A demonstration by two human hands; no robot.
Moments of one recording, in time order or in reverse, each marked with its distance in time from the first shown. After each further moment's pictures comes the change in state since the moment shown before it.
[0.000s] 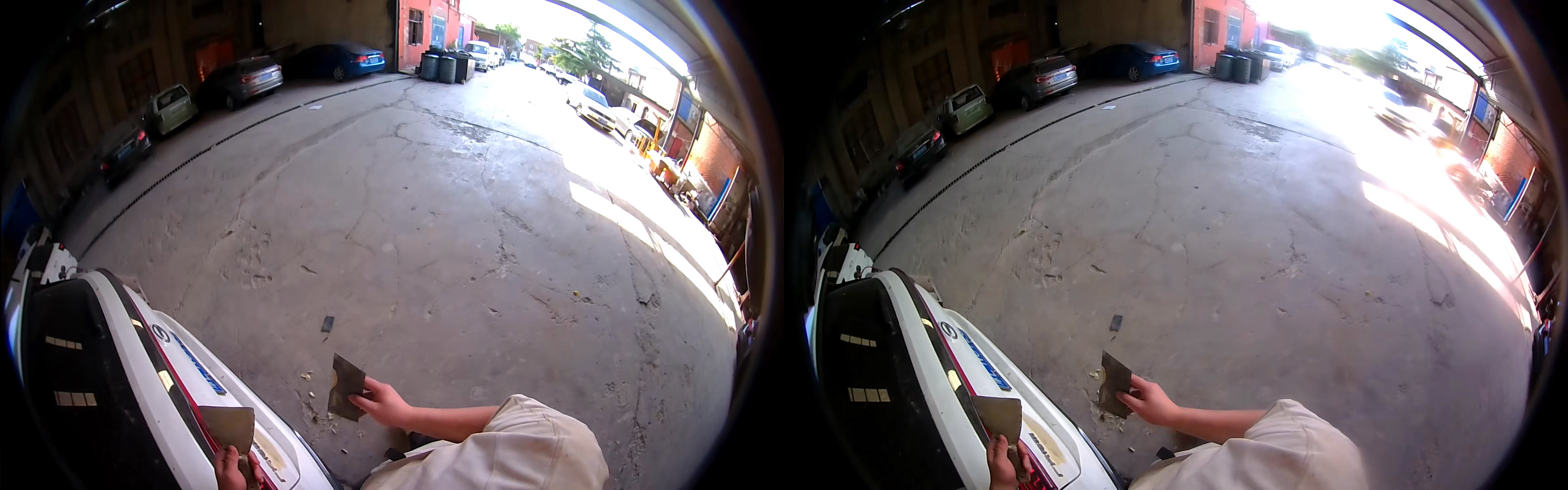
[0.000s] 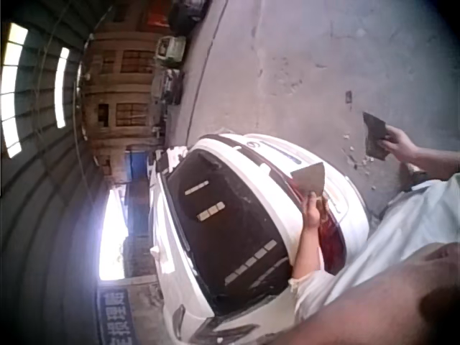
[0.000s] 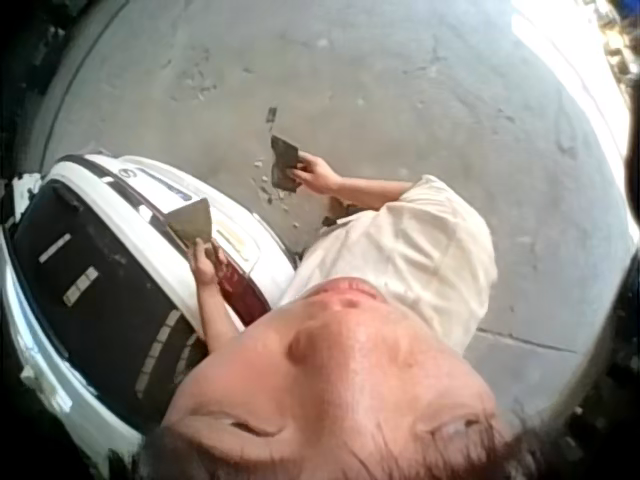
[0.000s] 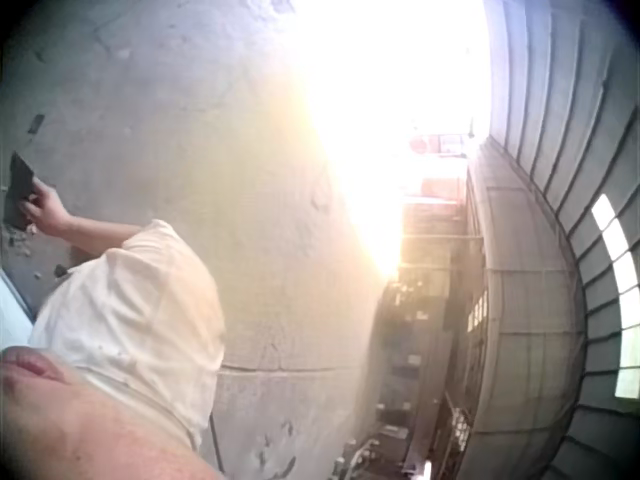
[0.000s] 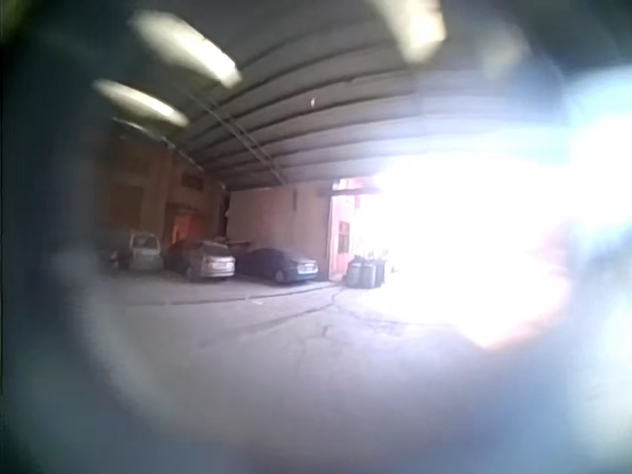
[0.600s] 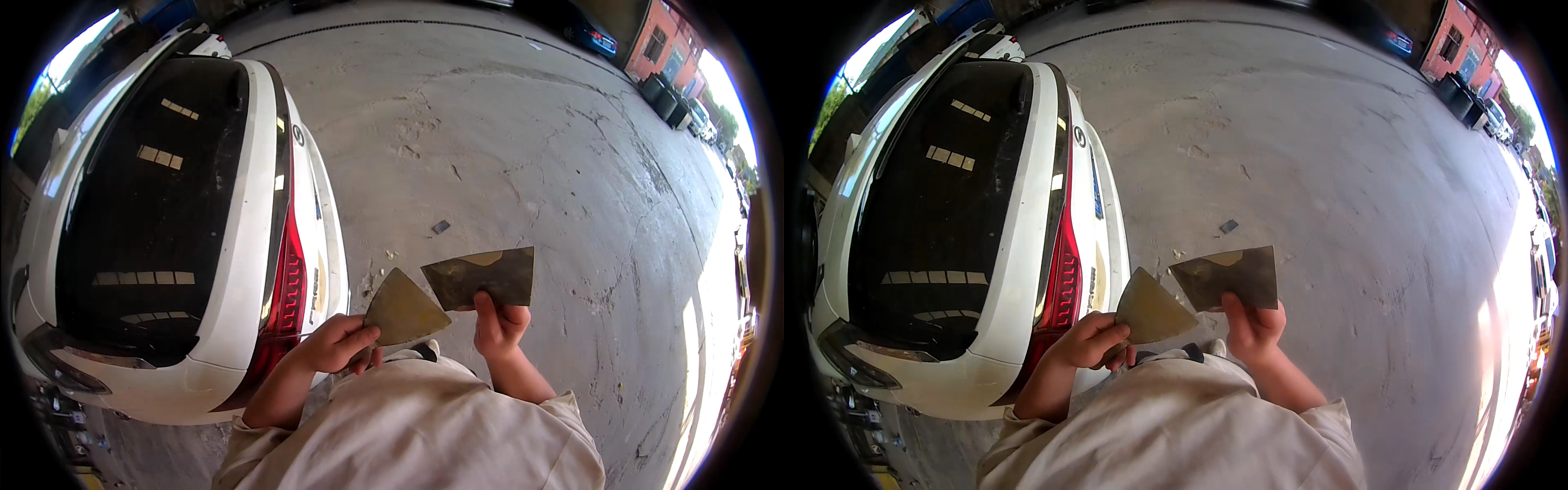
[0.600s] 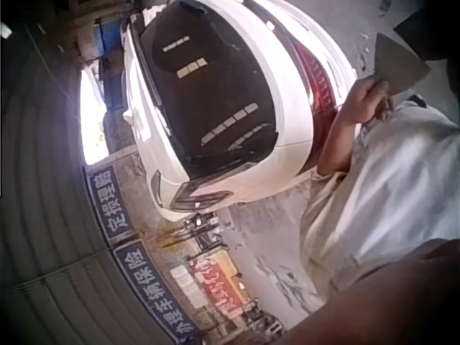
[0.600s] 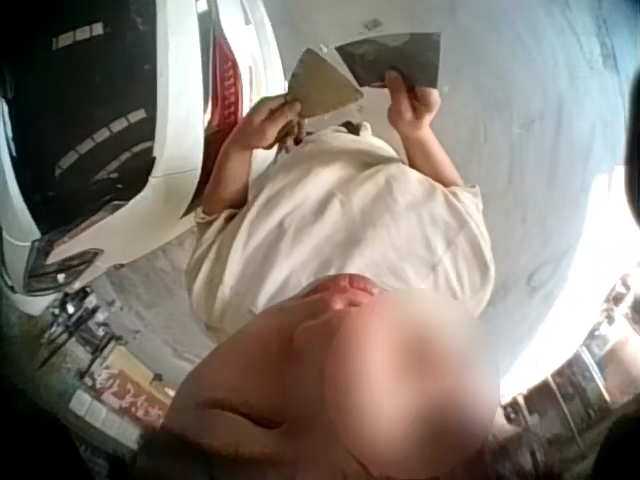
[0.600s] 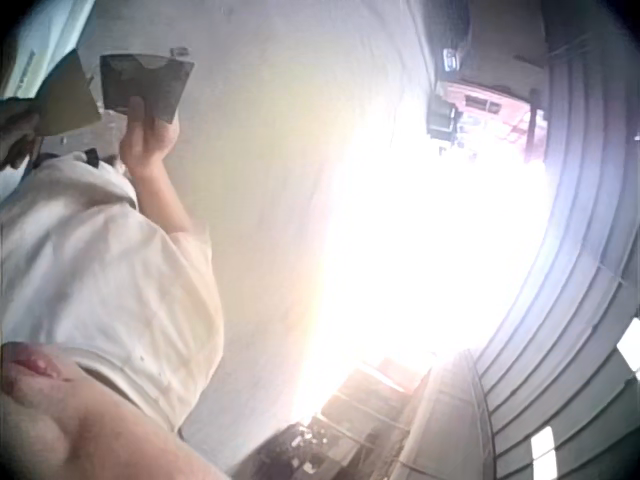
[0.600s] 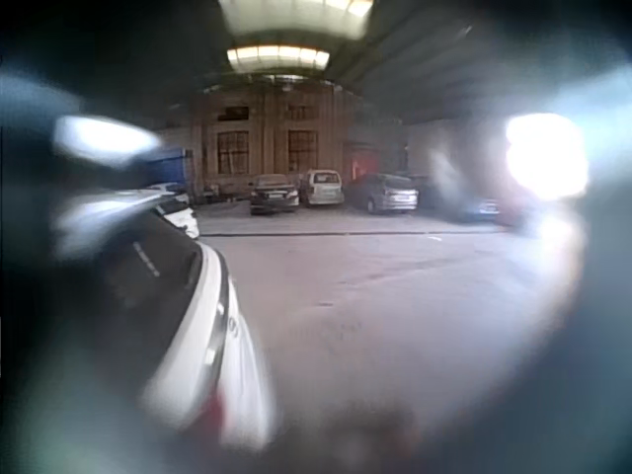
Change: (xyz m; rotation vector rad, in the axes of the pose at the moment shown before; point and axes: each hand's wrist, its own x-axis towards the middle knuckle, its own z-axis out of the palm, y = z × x) left_hand -0.055 0.024 0.098 -0.003 -0.351 -0.003; right_hand -0.012 -0.104 0.013 0.050 -0.175 -0.742
